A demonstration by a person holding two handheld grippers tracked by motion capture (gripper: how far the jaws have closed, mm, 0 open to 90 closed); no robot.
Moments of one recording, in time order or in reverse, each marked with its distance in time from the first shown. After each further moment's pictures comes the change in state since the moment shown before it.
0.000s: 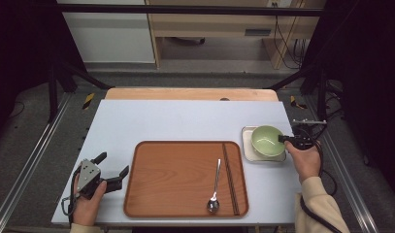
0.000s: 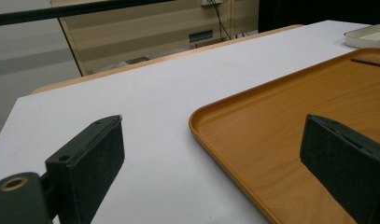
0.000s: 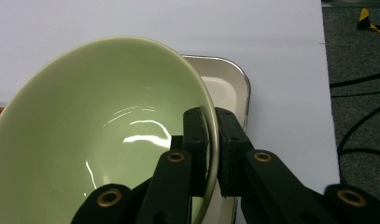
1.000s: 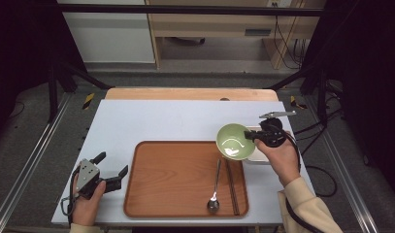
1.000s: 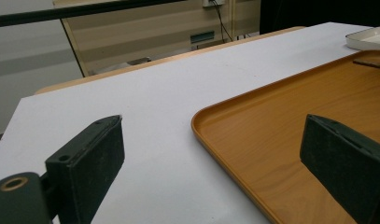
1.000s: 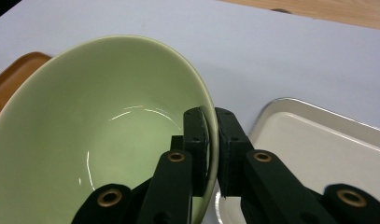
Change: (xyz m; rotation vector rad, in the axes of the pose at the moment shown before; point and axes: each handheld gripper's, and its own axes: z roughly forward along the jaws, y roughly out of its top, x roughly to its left) left arm 0.002 0.001 -0.002 -0.007 0.007 -0.005; right arm 0.123 0.024 -0.031 -0.019 0.254 -0.243
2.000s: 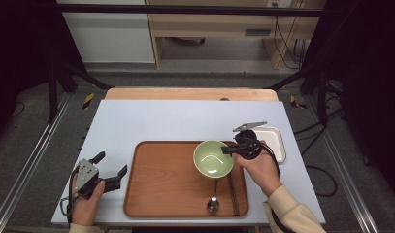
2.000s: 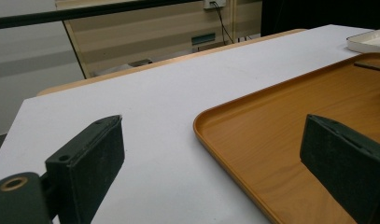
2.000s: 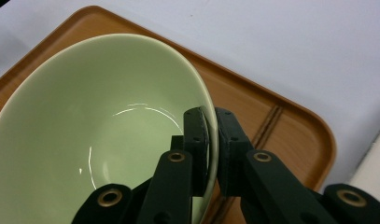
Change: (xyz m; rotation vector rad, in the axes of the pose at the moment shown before) left arm 0.000 0.001 -0.001 -0.005 0.001 0.000; right arm 0.057 -0.015 0.032 0.101 0.131 -0.080
